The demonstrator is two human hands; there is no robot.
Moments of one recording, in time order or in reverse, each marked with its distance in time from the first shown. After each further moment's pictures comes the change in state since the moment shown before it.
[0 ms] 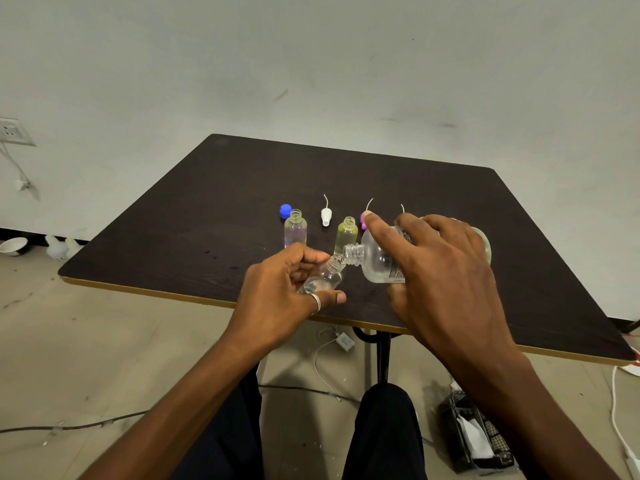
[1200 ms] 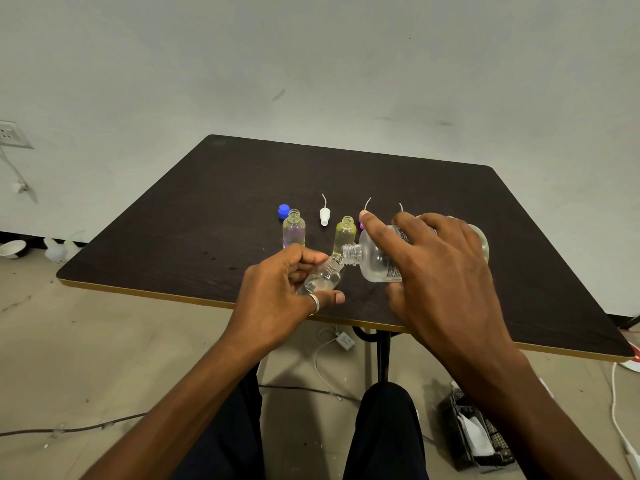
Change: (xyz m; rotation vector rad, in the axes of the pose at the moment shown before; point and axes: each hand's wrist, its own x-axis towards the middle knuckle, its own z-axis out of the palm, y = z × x) left_hand 0.000 -0.002 0.001 0.008 0.004 0.010; right_hand 0.000 -0.001 0.002 -0.009 0.020 -0.004
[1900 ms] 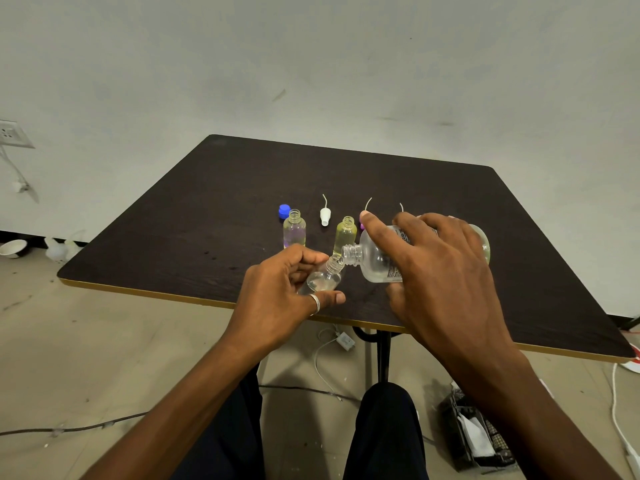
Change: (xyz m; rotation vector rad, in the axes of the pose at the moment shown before) left_hand 0.000 0.000 0.000 -0.004 -0.008 -0.013; right_hand 0.000 0.000 -0.002 0.002 0.002 -0.002
